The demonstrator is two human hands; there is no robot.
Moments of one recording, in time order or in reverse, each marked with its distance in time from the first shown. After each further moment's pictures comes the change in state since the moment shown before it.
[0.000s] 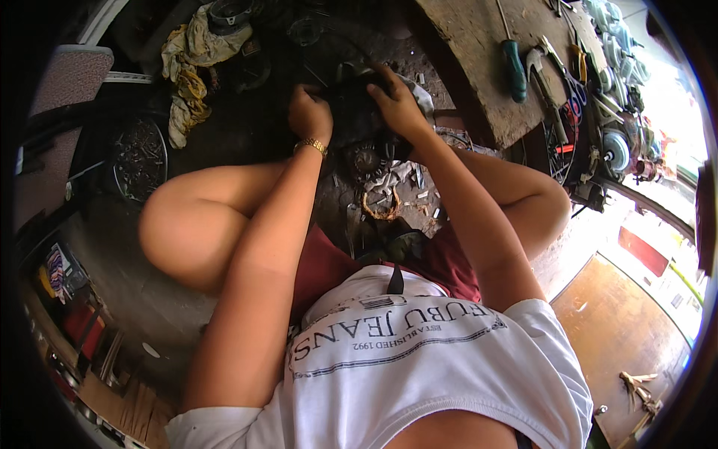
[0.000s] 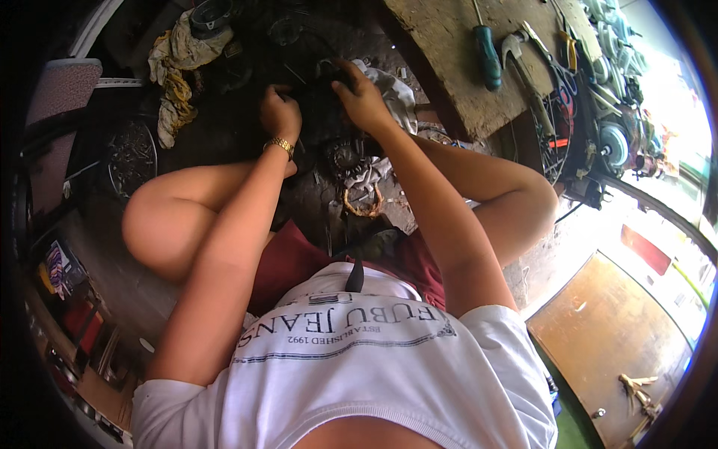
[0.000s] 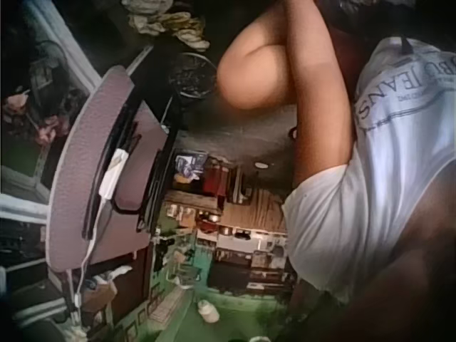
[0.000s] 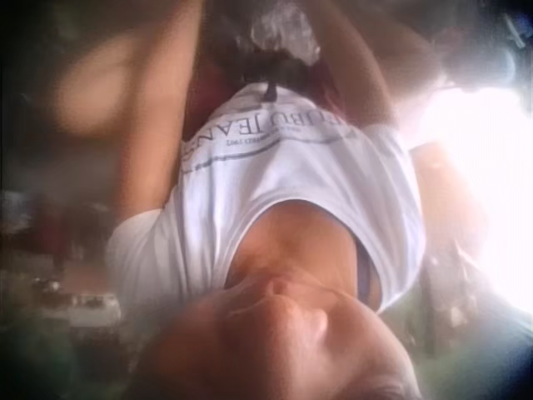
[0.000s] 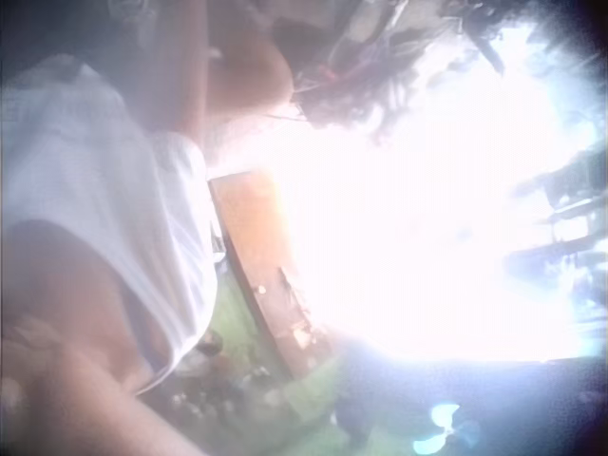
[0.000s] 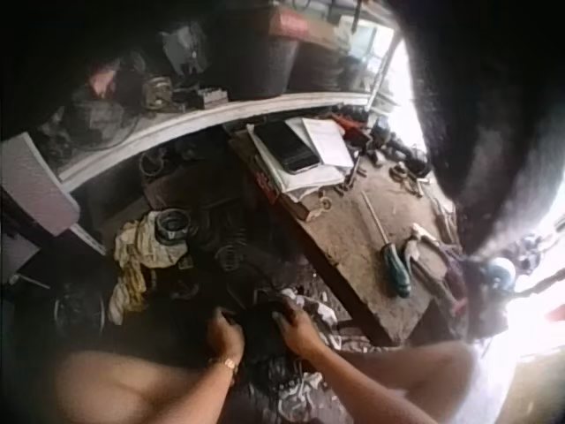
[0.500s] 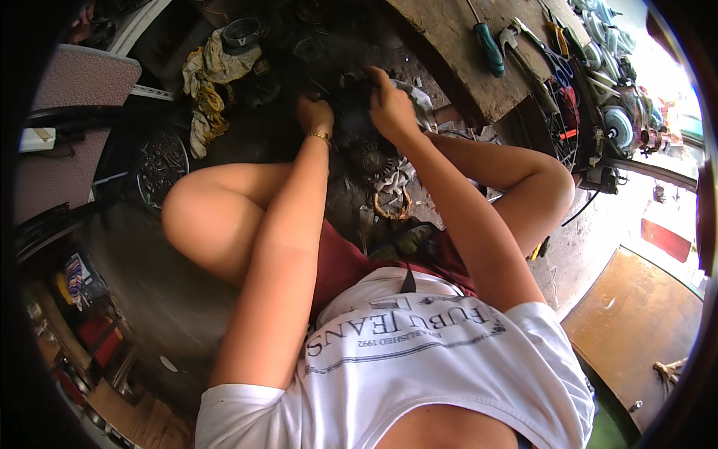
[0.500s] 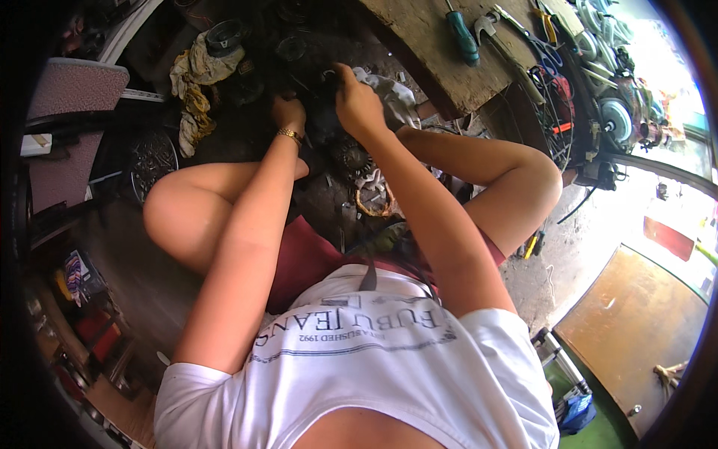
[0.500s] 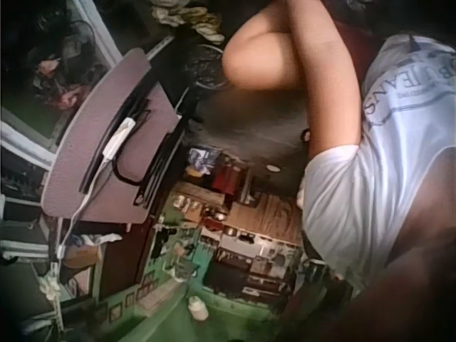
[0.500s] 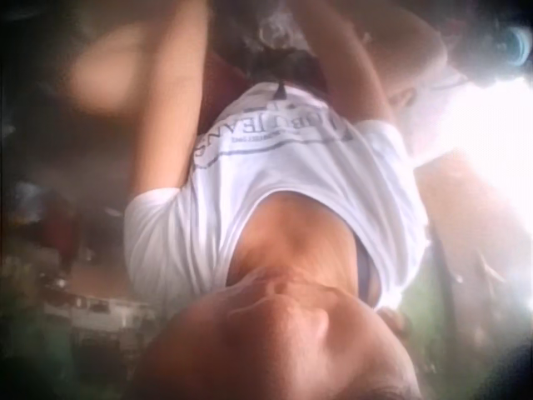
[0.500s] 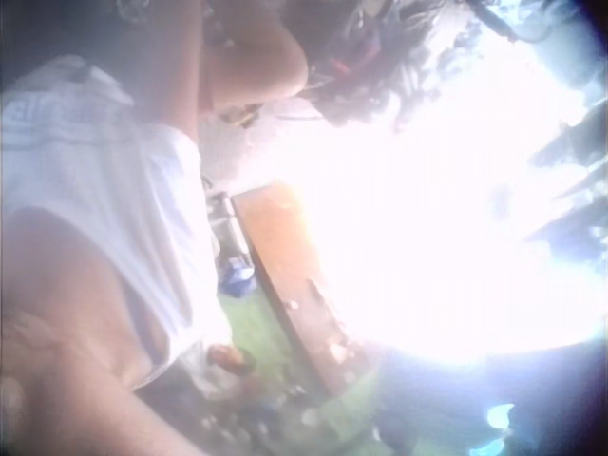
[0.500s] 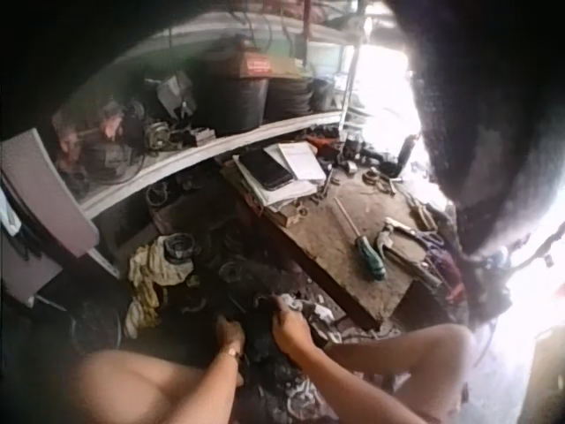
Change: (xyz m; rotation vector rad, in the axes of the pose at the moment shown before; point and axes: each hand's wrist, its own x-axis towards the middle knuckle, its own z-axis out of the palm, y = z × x) left_hand 0.013 -0.012 0.017 -0.180 -0.046 -0.137; right_hand -0.036 -0.060 -0.002 -0.428 0.101 0.066
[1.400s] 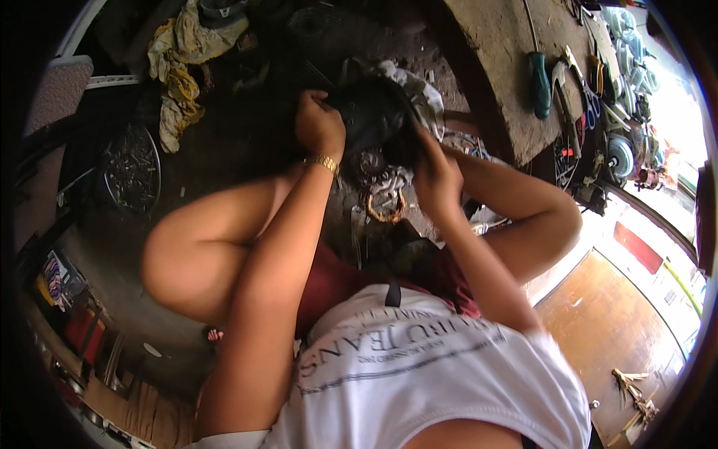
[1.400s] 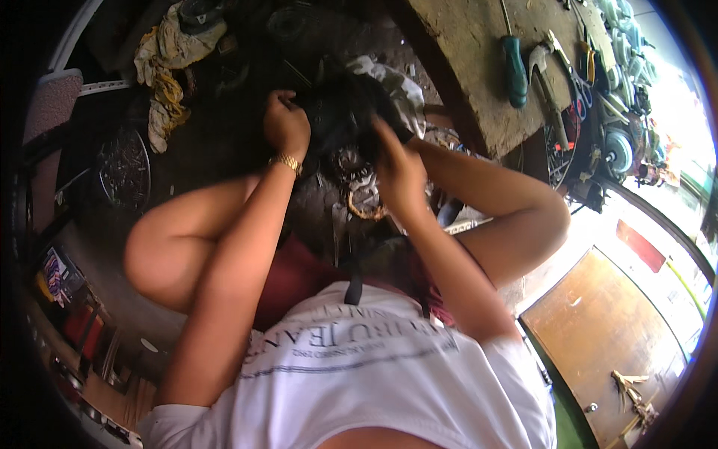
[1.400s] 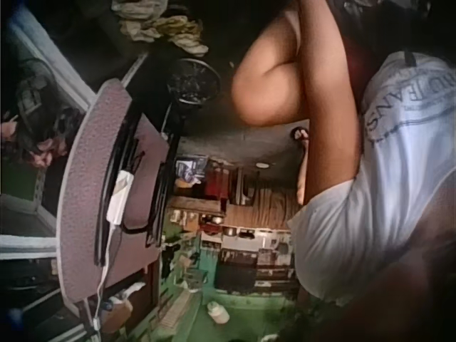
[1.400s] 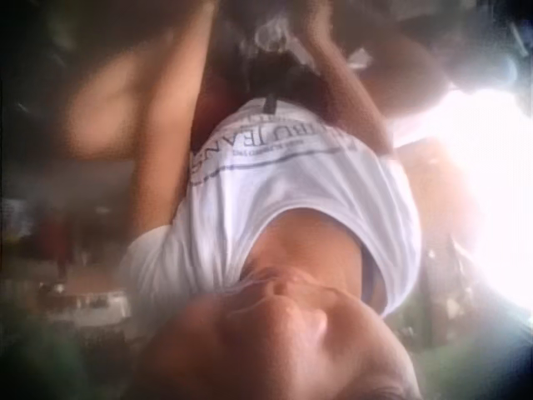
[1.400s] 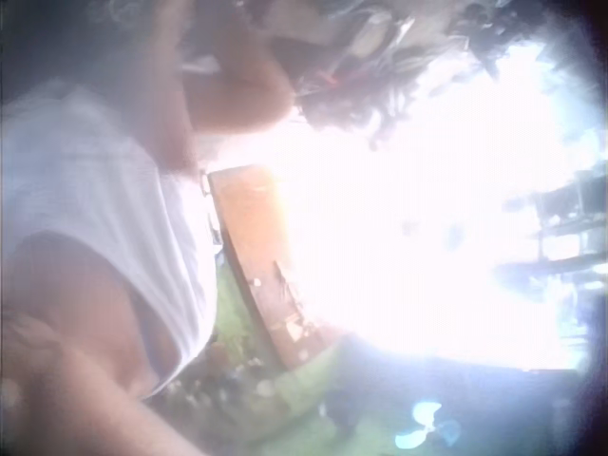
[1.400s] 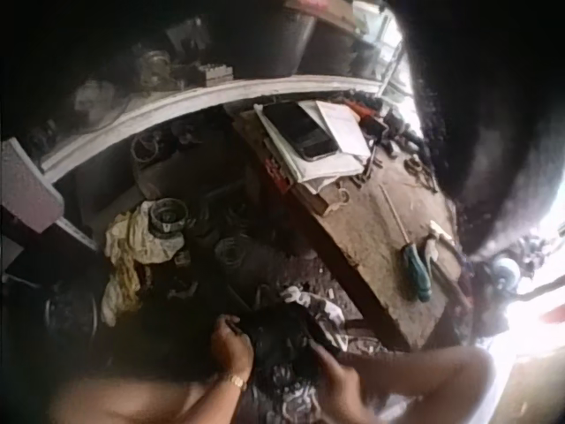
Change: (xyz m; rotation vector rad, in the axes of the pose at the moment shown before) left_hand -0.022 0.010 -0.013 0.075 -0.012 0.069; right_hand -0.059 0.016 -0.014 0.002 0.029 0.008
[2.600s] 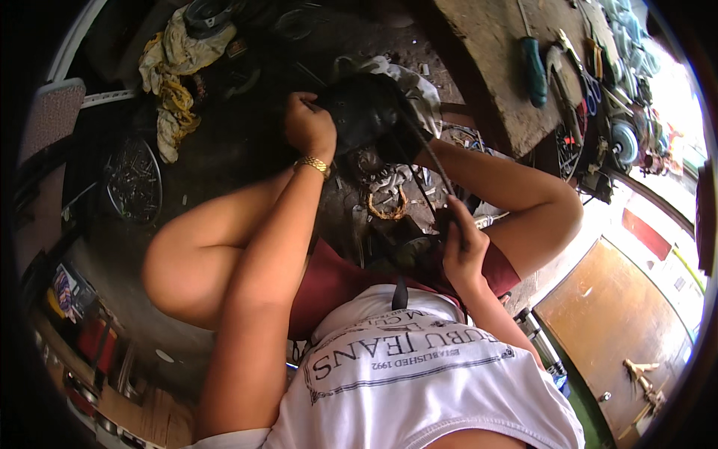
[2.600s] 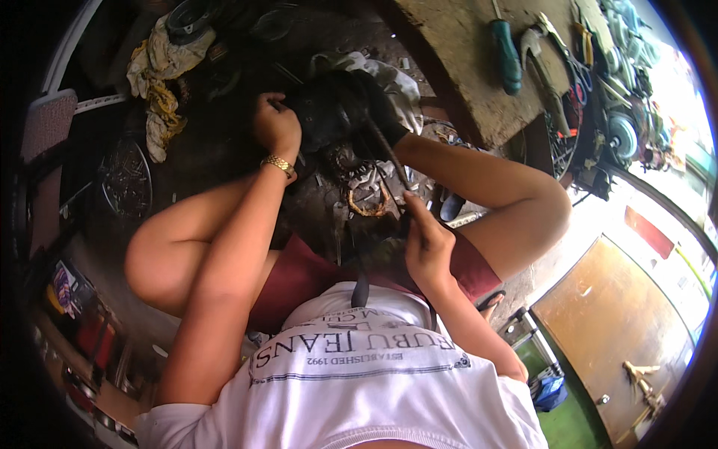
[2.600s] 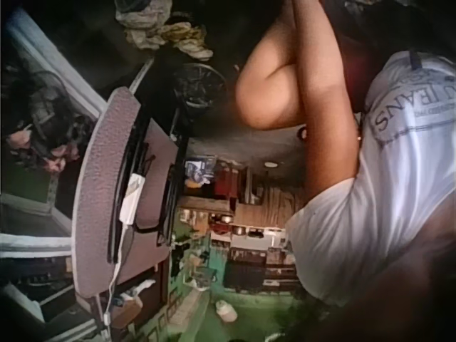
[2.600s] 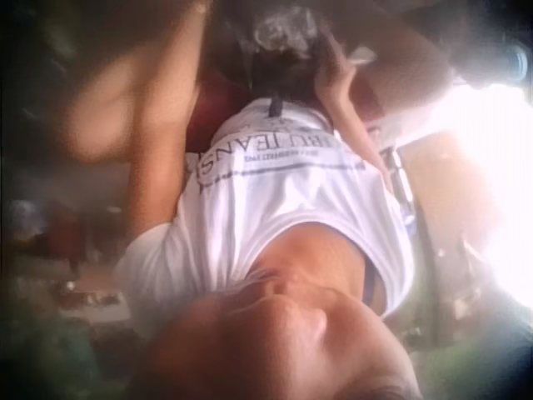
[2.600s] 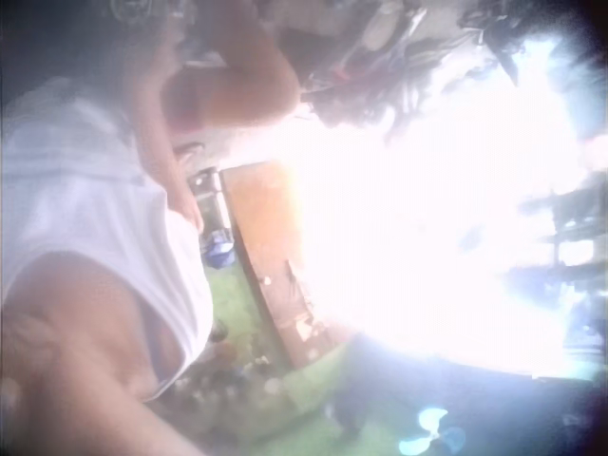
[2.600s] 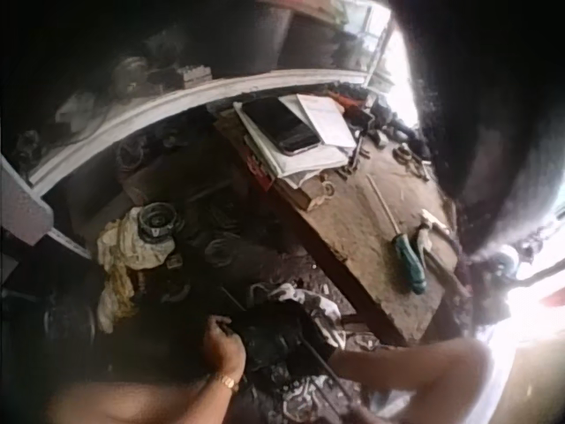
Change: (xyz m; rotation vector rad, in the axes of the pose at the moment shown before) left_hand 0.004 -0.011 0.001 0.078 0.071 0.051; right_hand -0.097 -0.003 -0.053 0.063 0.037 0.085
